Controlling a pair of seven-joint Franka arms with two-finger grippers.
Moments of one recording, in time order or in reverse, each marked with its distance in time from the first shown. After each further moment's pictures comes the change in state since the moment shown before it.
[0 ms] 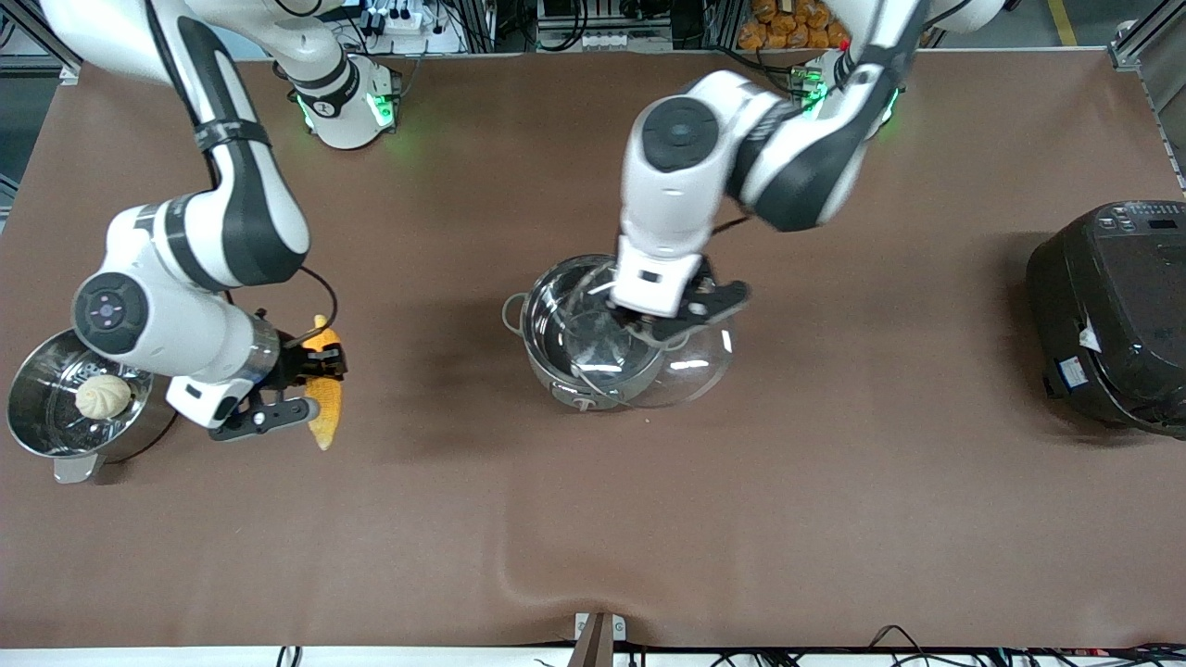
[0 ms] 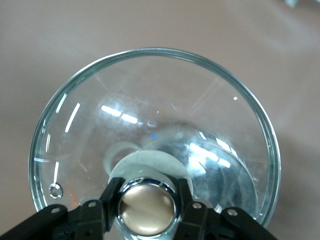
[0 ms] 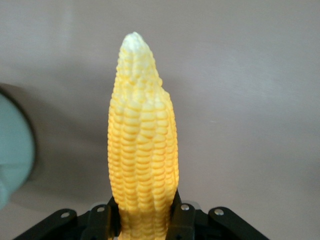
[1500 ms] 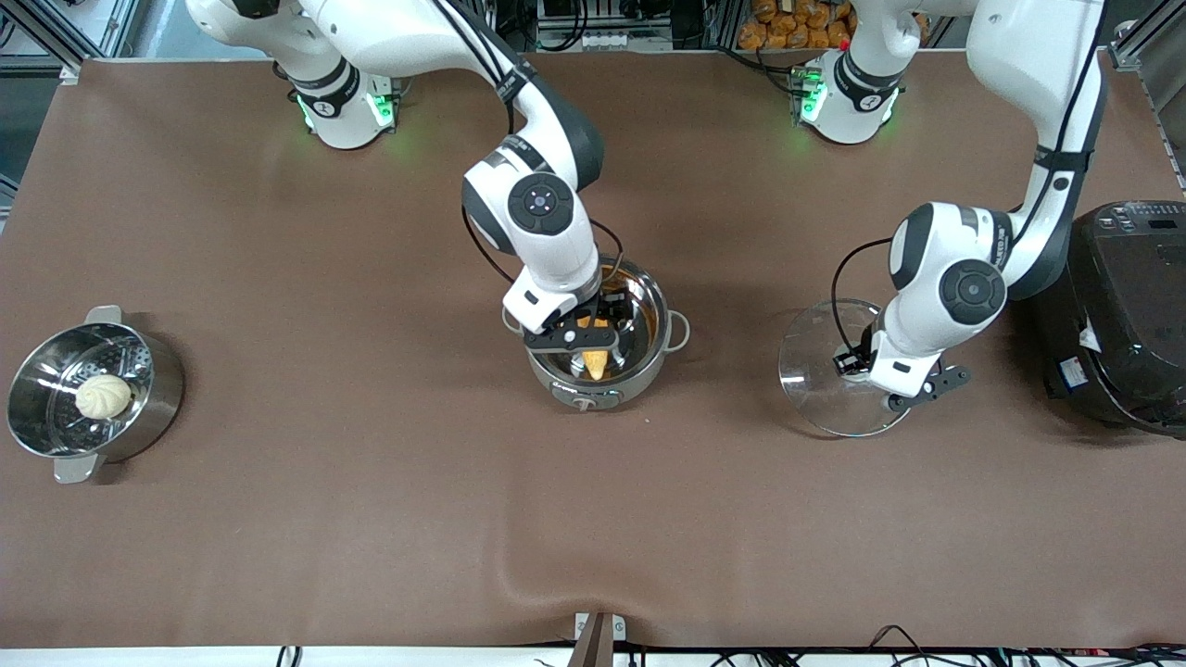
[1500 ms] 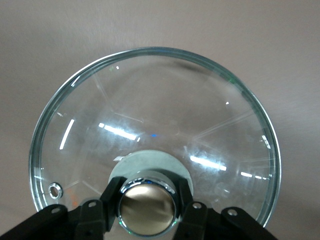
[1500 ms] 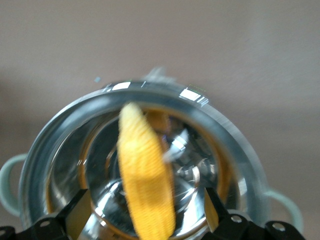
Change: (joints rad) left arm 0.438 -0.057 0.000 -0.659 0.000 0.452 0.543; right arm 0.496 0.220 -0.030 0.155 -0.005 0.217 0.736
